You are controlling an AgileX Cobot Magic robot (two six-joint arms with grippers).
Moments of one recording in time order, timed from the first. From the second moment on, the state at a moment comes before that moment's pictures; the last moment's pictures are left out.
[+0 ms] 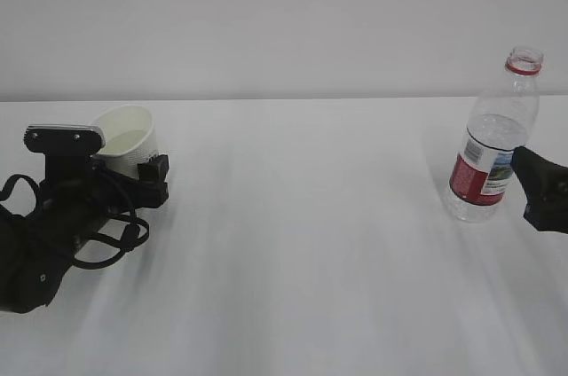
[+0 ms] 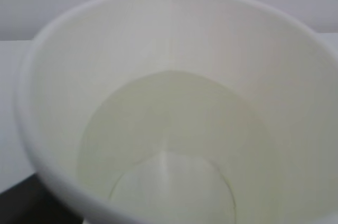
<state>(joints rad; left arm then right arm) -0.38 2.15 -0.66 -0.24 -1.14 -0.05 0.12 1.44 -0.17 0.01 -0.97 -0.02</state>
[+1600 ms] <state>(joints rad) -0.38 1.87 -0.35 -0.19 -1.15 -0.05 0.12 1.20 -0.22 -0.02 -0.69 0.06</state>
